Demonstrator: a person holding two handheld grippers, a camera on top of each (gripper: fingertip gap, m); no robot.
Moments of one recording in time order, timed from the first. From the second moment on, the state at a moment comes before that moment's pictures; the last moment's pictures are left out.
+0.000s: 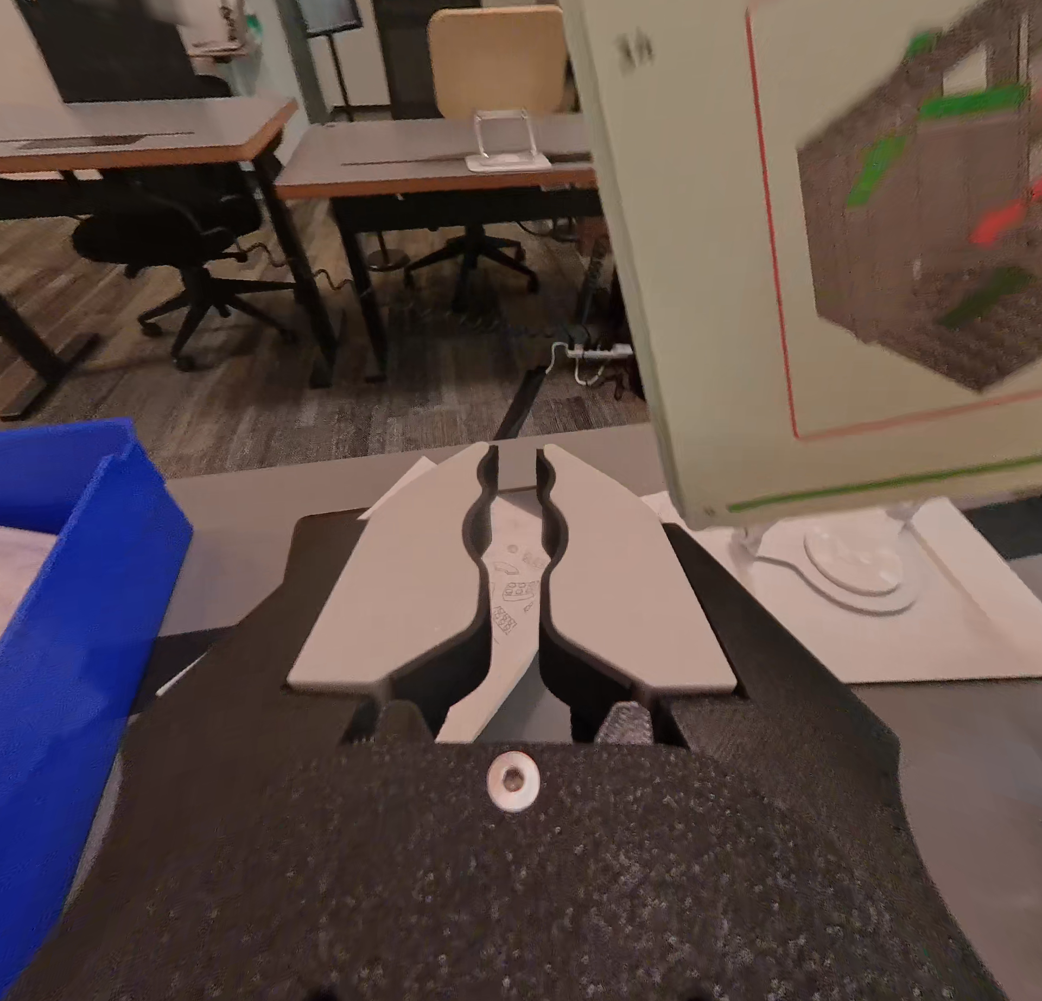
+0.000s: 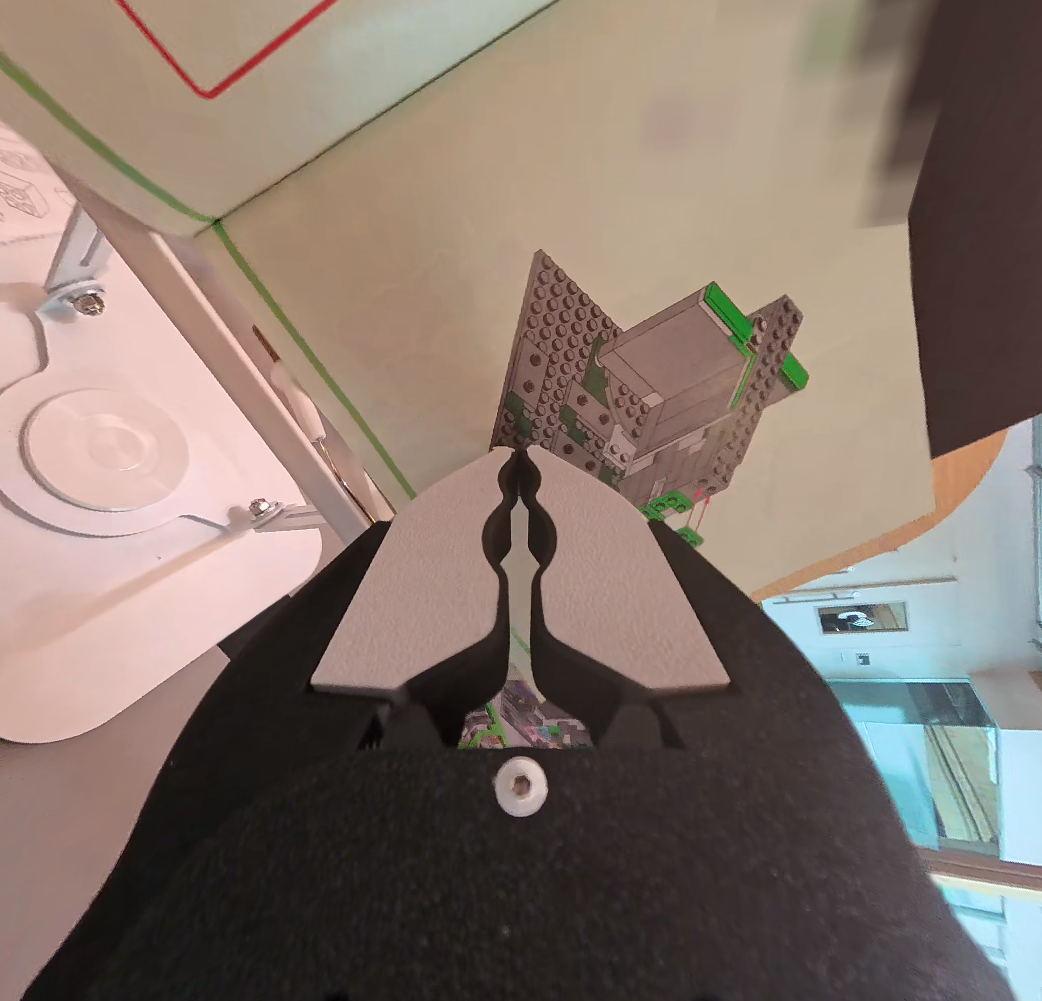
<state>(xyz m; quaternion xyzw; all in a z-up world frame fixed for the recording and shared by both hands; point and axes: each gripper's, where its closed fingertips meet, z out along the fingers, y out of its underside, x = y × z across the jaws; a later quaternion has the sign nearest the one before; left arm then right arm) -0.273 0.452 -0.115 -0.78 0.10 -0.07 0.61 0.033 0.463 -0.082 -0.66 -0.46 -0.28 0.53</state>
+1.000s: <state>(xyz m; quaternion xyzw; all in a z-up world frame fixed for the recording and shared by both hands) -0.213 0.466 -0.111 -0.75 0.19 -0.29 0.56 0.132 0.477 -0.041 -0.76 -0.29 0.06 0.58</state>
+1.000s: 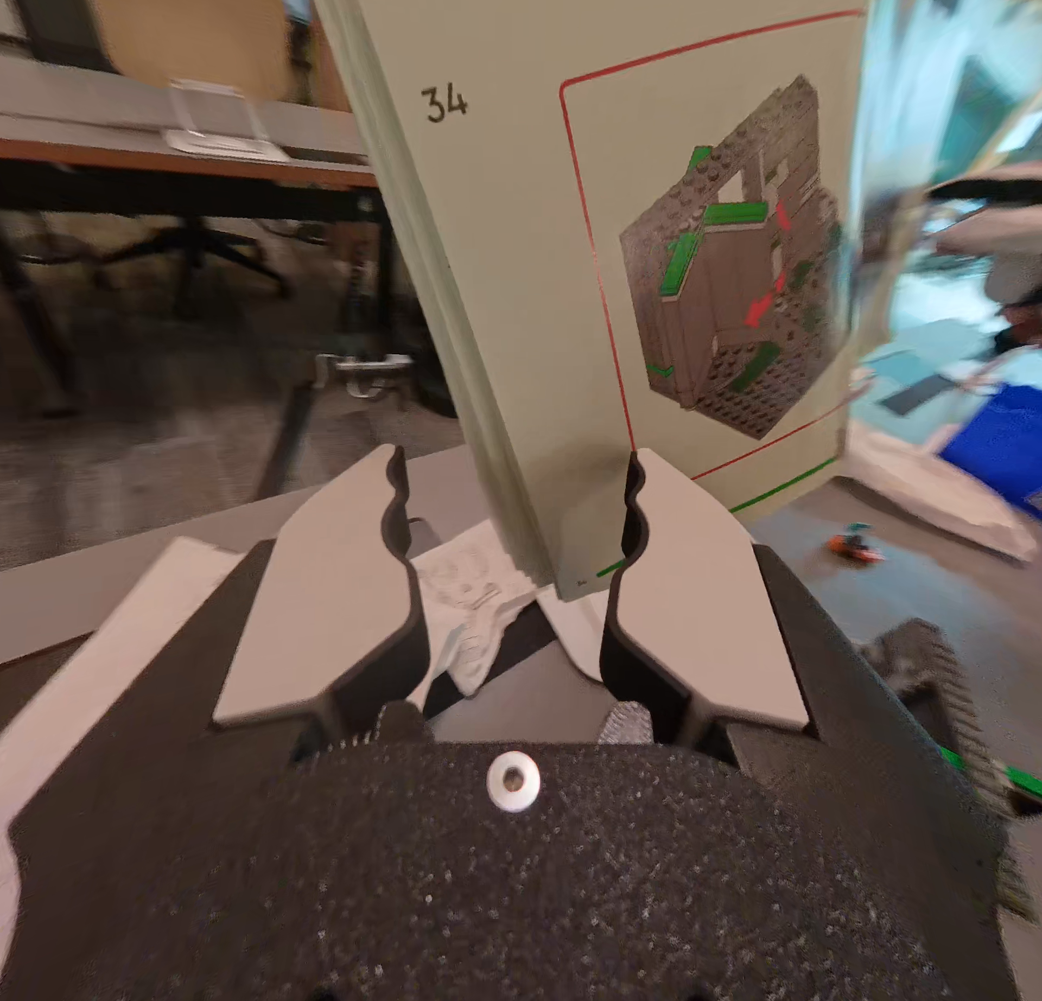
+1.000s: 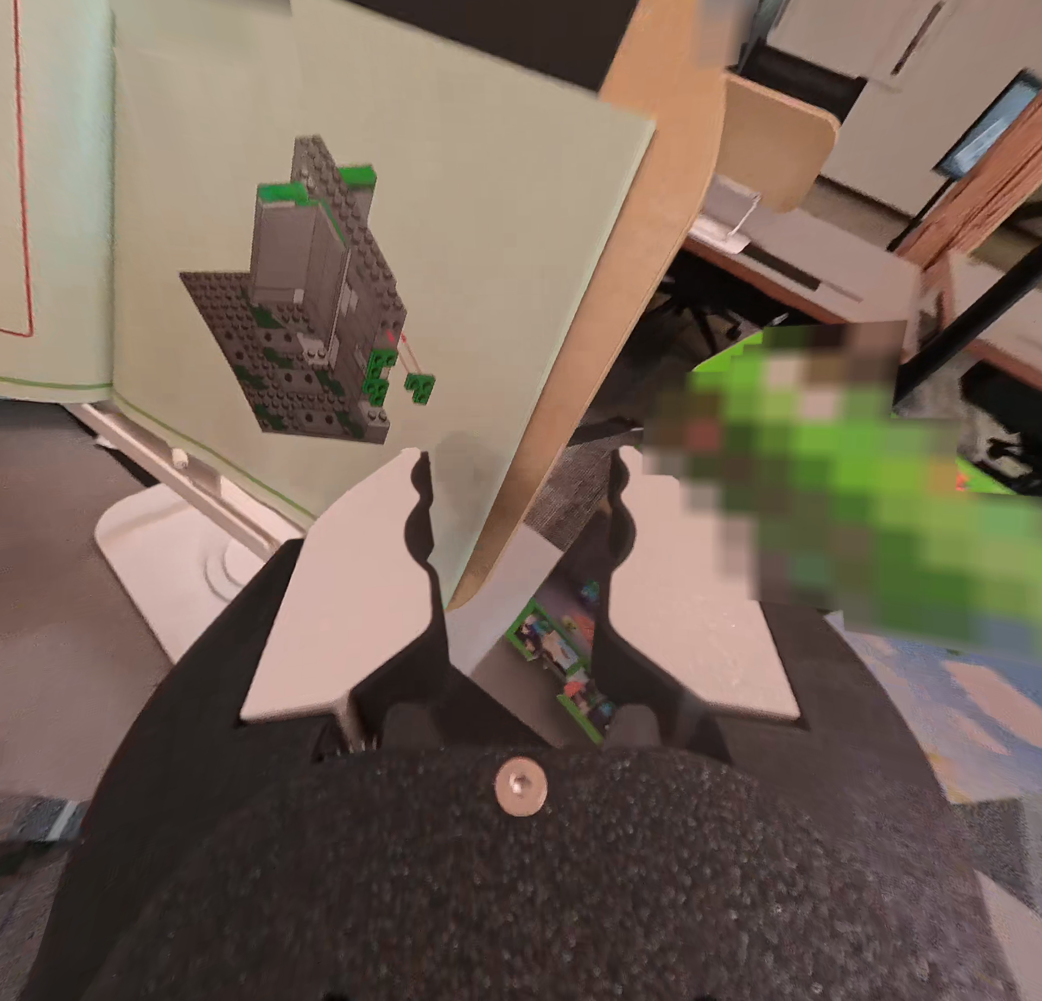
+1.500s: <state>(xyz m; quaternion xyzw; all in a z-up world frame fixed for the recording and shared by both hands) -0.215 0.472 -0.079 -0.72 0.25 -0.28 0.58 0.127 0.474 -0.081 -0.77 -0.29 0.08 0.56</state>
